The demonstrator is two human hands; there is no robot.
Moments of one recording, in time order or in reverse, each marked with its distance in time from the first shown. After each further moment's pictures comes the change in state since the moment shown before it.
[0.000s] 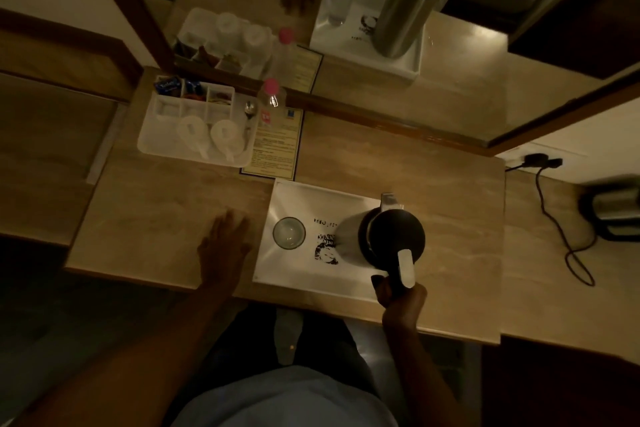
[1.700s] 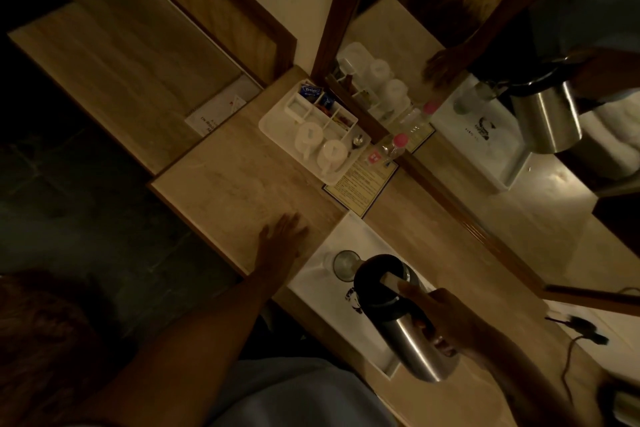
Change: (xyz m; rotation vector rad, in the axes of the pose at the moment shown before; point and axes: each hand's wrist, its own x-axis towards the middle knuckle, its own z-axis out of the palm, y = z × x) left_hand -0.002 -0.009 -0.010 -0.087 -0.002 -0.085; right_hand -0.063 -0.185 0.133 -1.507 -0.853 0.050
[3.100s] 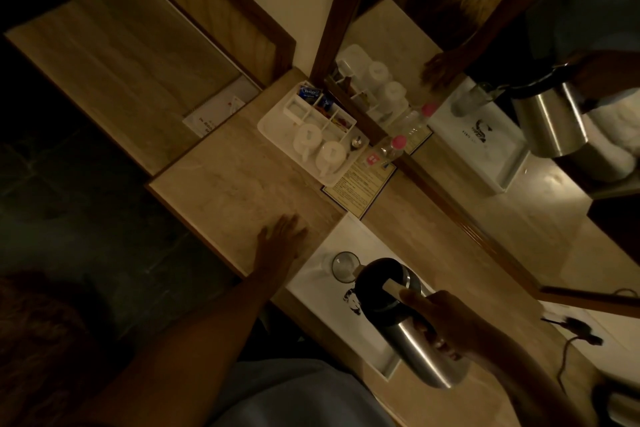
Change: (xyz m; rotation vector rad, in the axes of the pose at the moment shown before) left_hand 0.001 0.000 0.001 0.041 -0.008 -0.006; right_hand -0.005 0.000 -0.004 -0.079 -0.001 0.034
